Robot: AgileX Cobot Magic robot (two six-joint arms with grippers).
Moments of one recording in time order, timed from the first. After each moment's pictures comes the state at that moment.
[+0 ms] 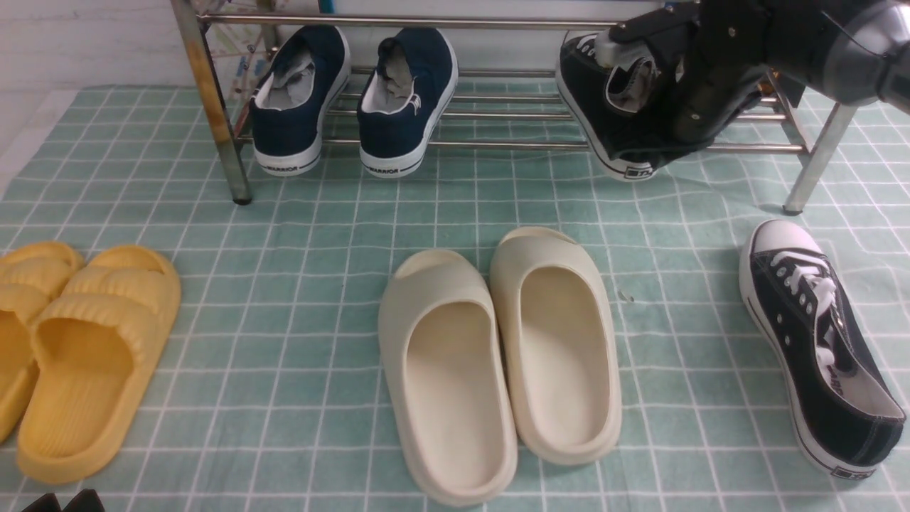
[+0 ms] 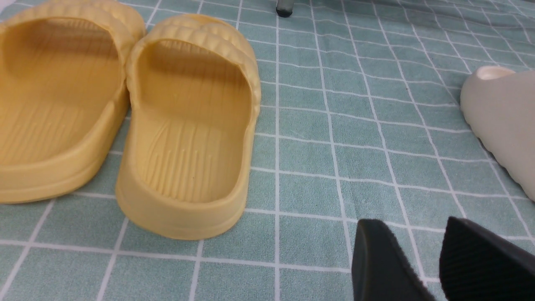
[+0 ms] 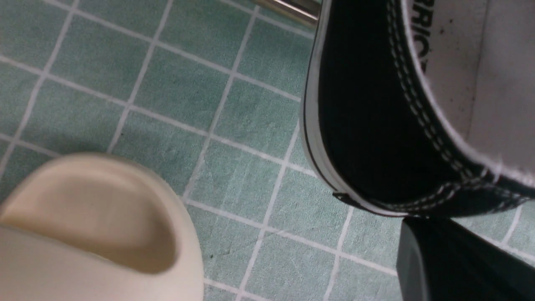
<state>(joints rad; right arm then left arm) 0.30 2.13 -1.95 -0.11 0.91 0.03 -0.05 -0.01 0.03 -0.06 0.36 -0.13</state>
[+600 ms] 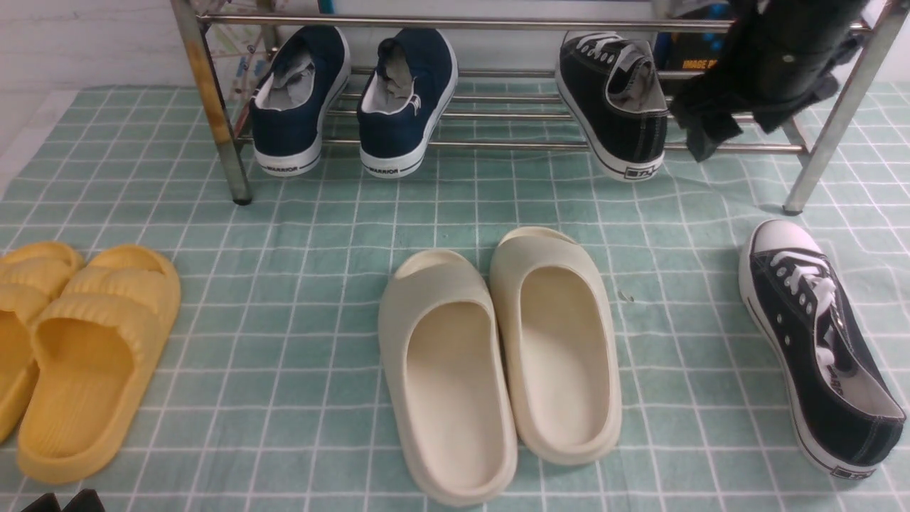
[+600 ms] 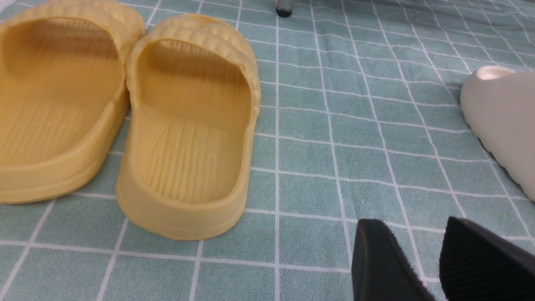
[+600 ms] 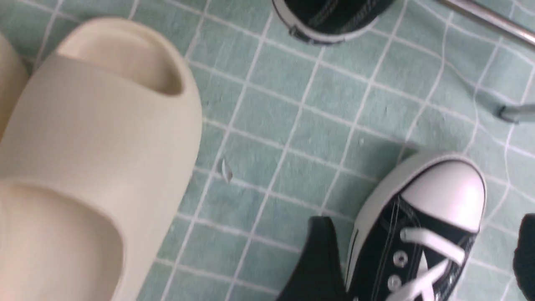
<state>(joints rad) 0.30 1.82 -1.81 -0.10 1.23 -0.02 -0.05 -0.01 0.03 -0.06 0.36 -0.13</state>
